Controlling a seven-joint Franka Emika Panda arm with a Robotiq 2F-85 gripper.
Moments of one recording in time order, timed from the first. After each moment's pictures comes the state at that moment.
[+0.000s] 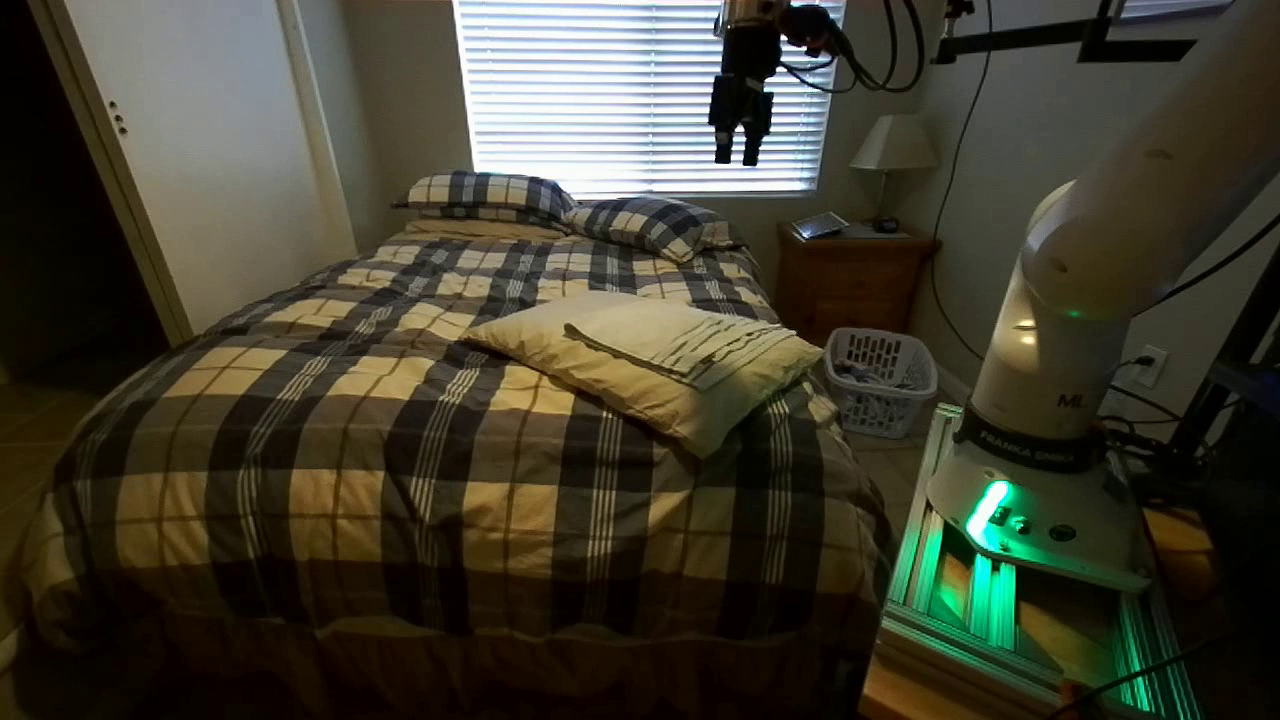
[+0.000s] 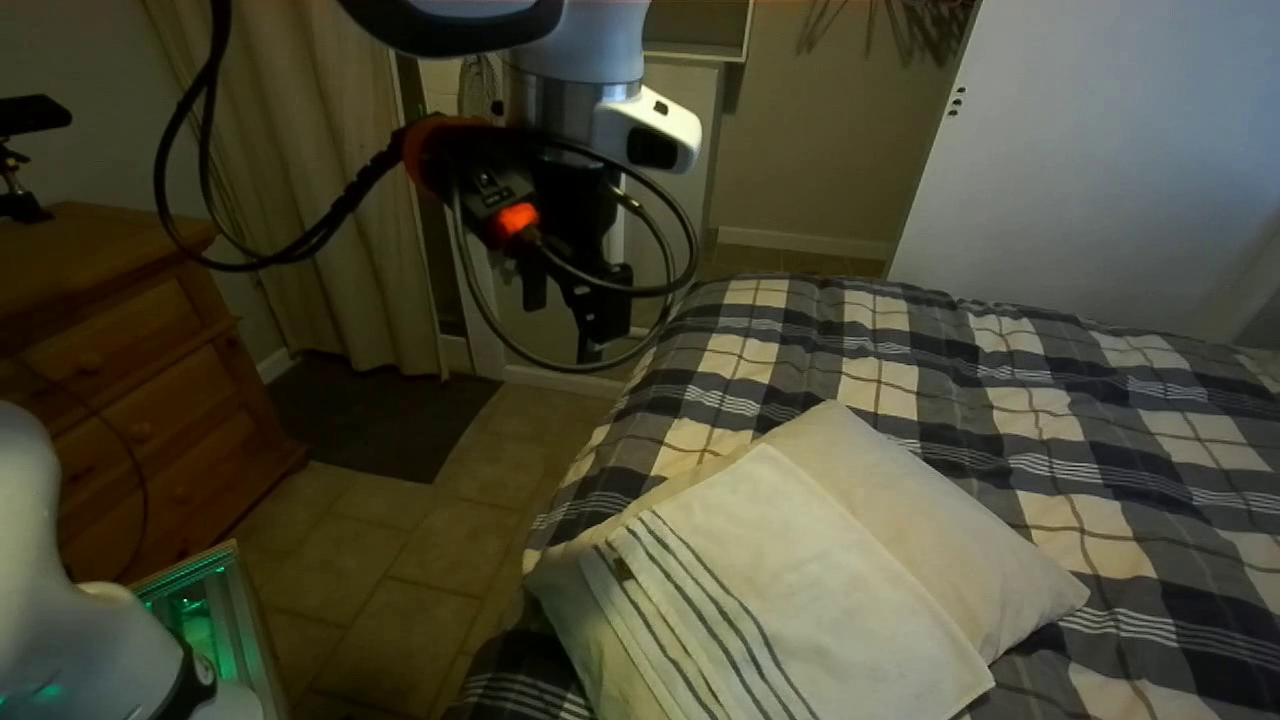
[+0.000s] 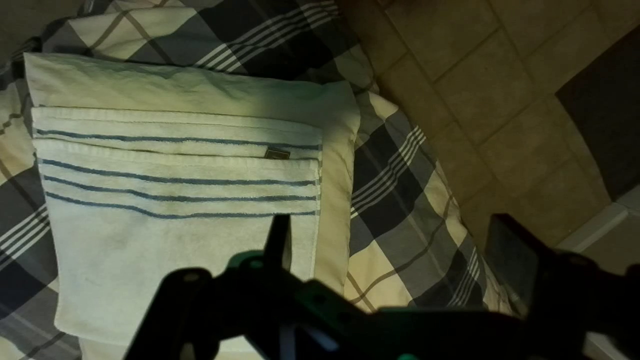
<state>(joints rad) -0.04 -0.43 -0.19 -2.23 0.03 1.78 -0.16</state>
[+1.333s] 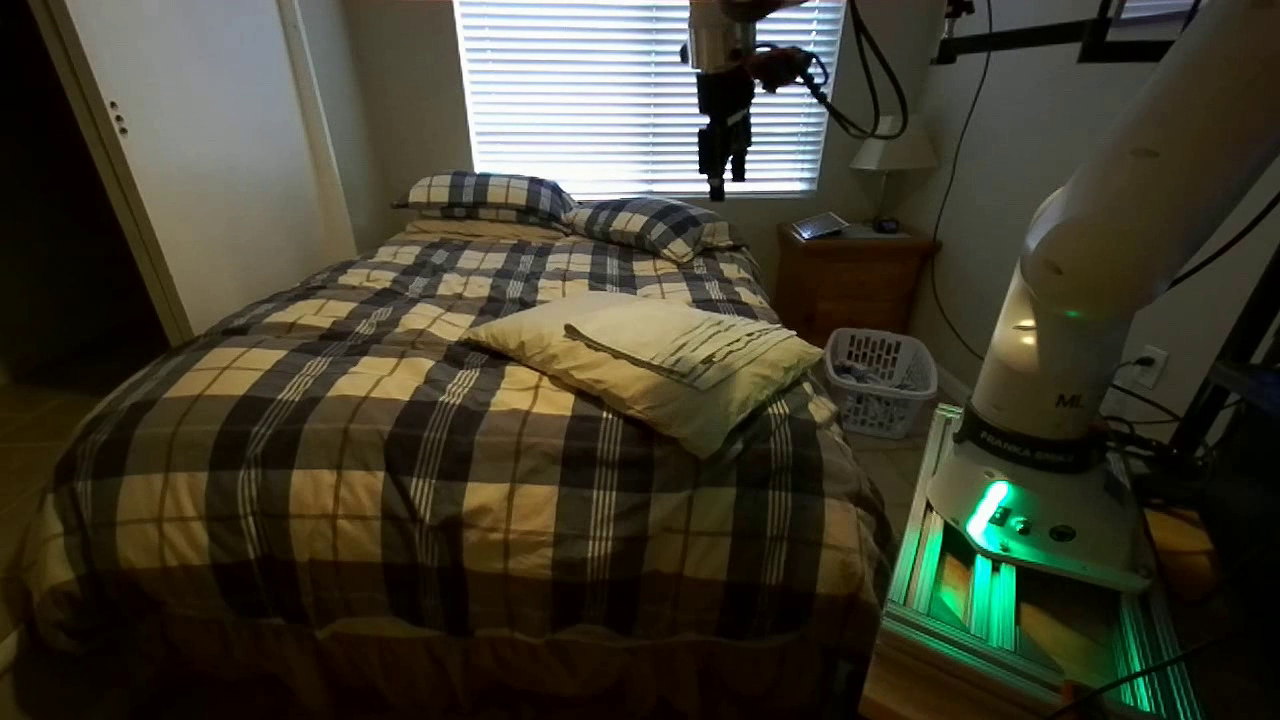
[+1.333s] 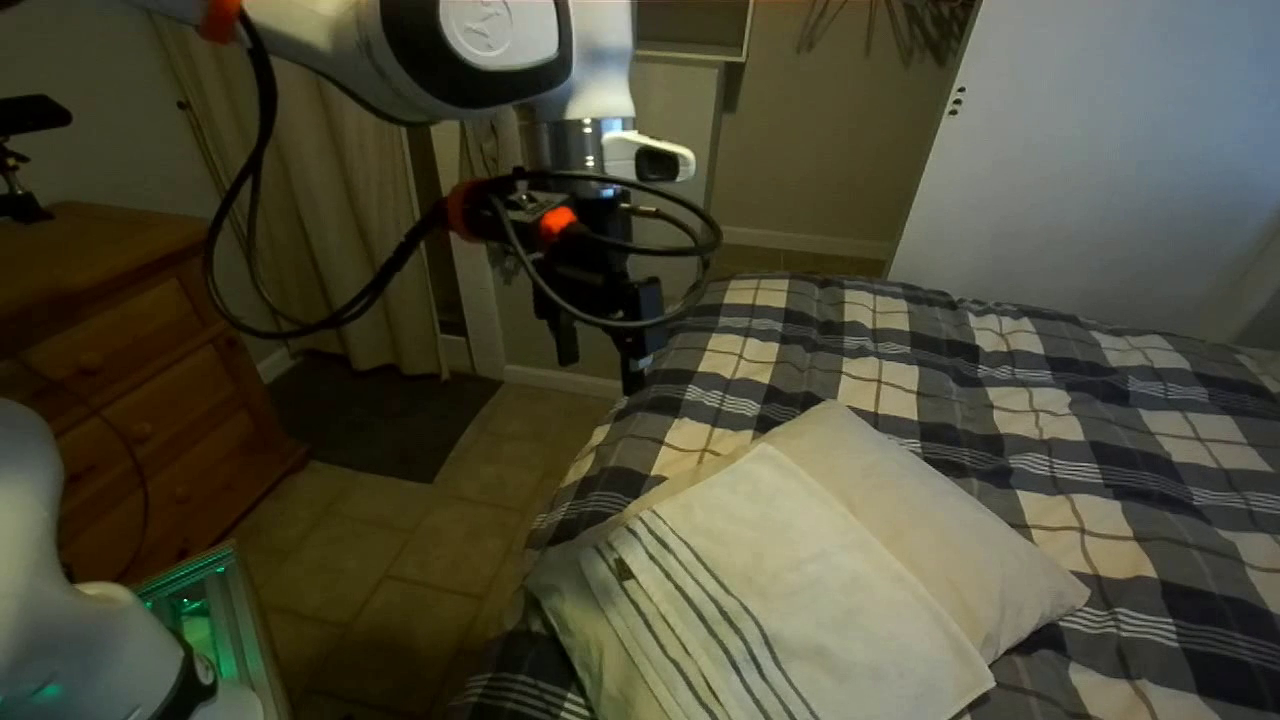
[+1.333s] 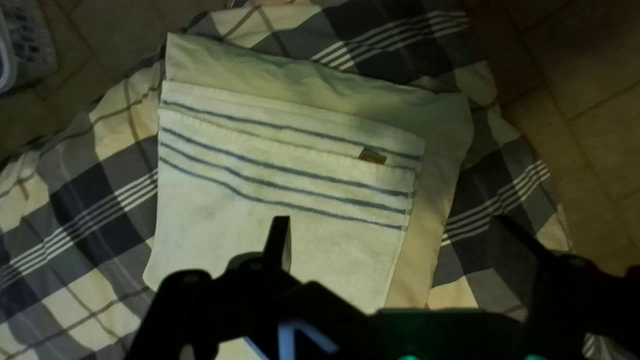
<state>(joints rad) -0.07 -0.35 -0.07 -2.28 -0.26 1.91 -0.10</state>
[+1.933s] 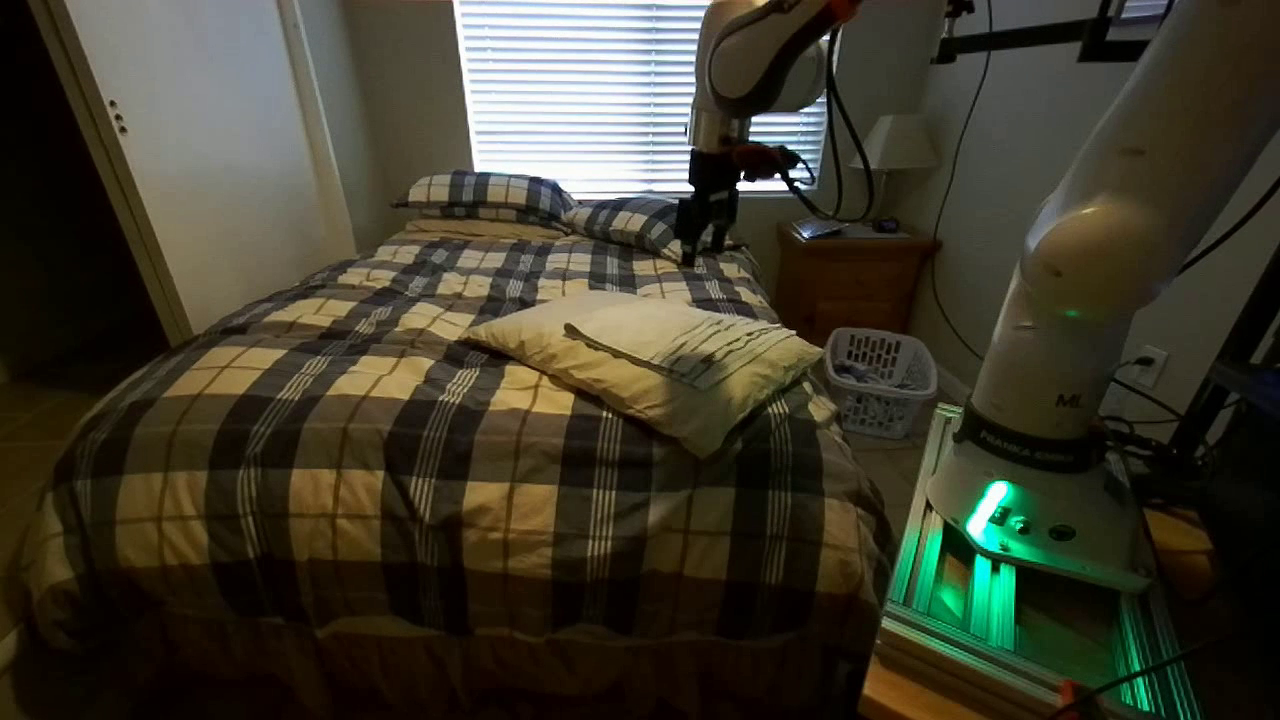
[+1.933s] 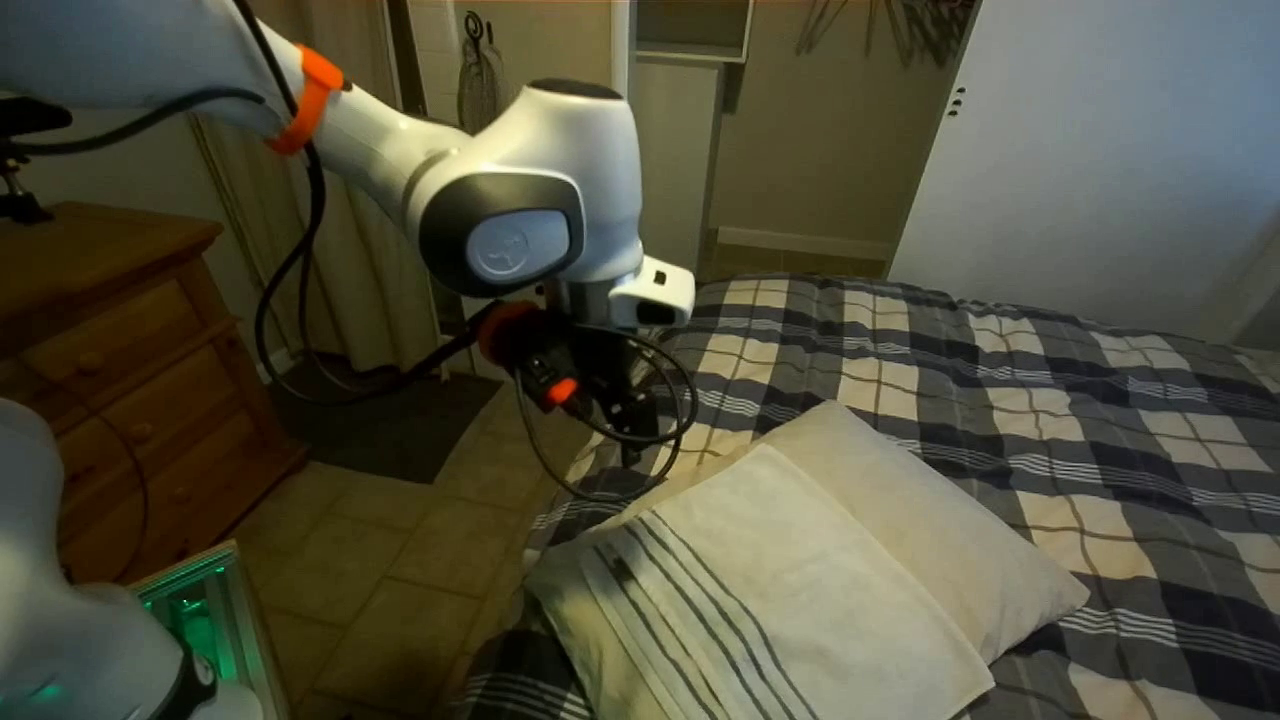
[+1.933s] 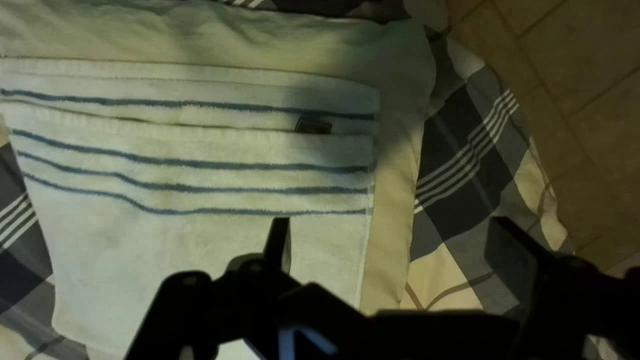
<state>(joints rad) -0.07 -0.25 -0.12 -2.48 -0.06 2.32 -0.08</state>
